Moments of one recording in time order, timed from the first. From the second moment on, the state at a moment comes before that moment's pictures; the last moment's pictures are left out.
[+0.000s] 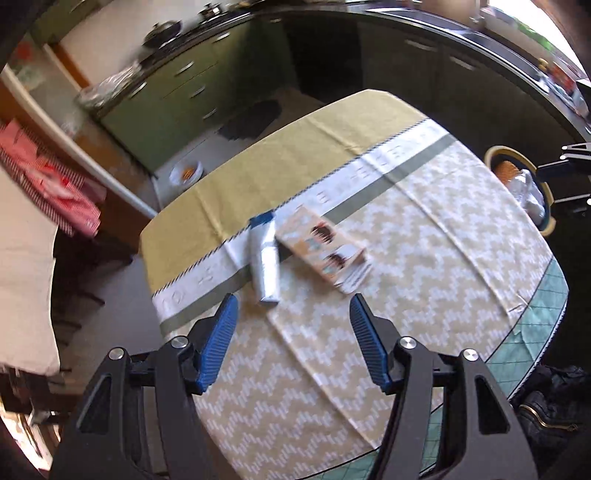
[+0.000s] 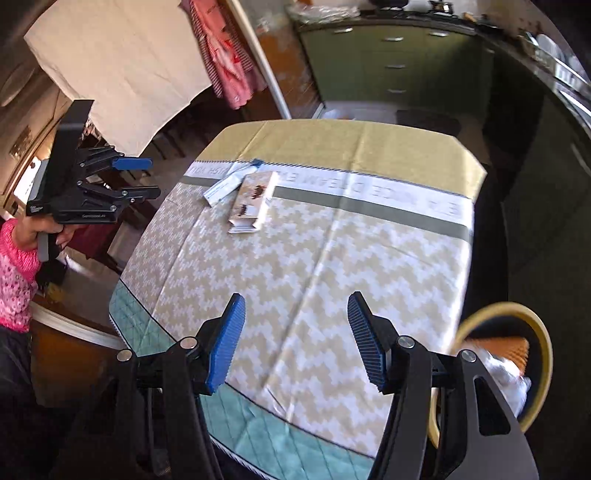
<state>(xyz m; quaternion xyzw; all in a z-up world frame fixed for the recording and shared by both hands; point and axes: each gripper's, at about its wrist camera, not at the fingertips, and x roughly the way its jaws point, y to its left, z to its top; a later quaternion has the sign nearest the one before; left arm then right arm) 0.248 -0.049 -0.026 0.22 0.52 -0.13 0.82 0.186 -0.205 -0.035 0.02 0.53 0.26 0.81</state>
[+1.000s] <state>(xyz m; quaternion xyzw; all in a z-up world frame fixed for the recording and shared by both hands) 0.263 0.064 -0.048 0.12 0.53 -0.07 0.84 0.317 -0.001 -0.139 -0.10 0.64 0.15 0.75</state>
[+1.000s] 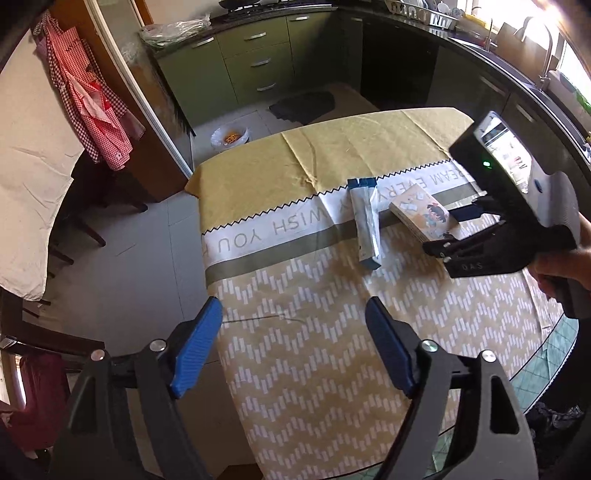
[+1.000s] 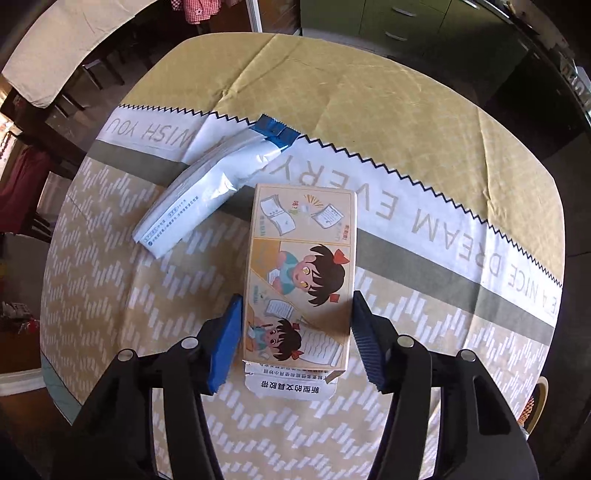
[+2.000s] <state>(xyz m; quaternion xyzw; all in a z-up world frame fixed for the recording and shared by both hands) 0.347 -0.053 -0.143 0.13 0.61 -0.12 0.77 0.120 -0.437 -0.073 0.15 0.57 0.01 0.81</state>
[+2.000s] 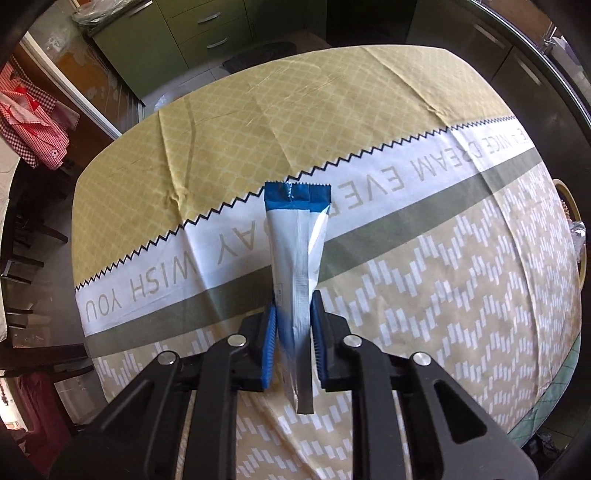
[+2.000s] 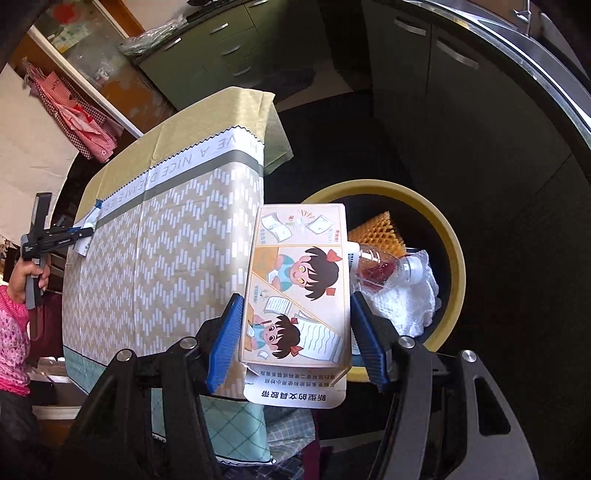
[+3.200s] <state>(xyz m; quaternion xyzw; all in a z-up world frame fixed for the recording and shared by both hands) 0.193 -0.413 -0.046 0.27 0.50 -0.46 0.68 -0.015 -0.545 -0.049 0.25 0.47 -0.09 0.84</state>
